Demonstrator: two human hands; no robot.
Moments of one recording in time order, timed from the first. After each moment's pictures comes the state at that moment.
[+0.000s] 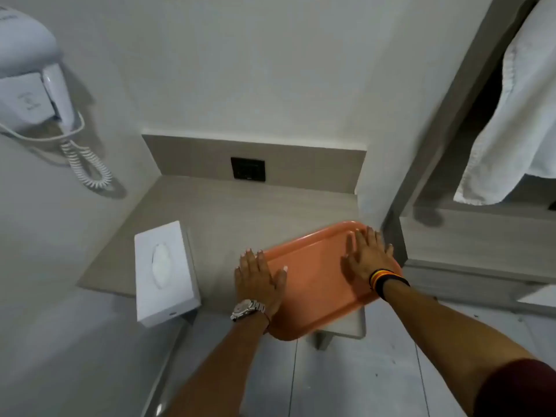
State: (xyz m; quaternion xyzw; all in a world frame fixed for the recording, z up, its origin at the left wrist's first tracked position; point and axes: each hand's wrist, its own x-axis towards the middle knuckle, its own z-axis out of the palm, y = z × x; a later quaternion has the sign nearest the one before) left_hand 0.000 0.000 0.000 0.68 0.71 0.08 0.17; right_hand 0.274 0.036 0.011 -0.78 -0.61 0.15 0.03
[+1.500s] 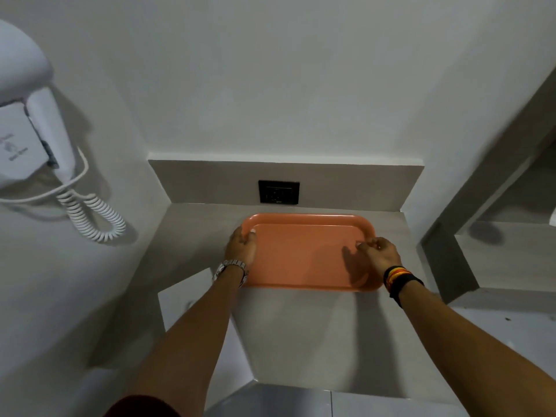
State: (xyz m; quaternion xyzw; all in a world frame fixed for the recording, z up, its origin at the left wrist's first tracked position) left_hand -0.157 0.259 0.002 0.52 0.70 0.25 0.41; right_hand 0.153 0.173 0.011 -0.79 -0.28 0.37 0.39
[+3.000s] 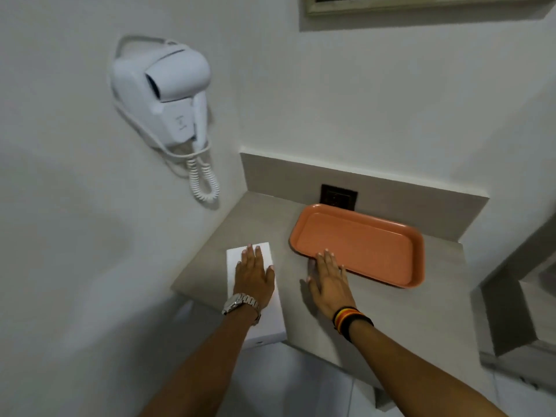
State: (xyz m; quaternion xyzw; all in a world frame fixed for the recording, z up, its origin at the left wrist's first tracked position) left_hand -0.231 0.090 0.018 0.62 0.75 0.16 0.17; right_hand -0.025 0.100 -0.002 -0.60 -0.76 0.20 0.17
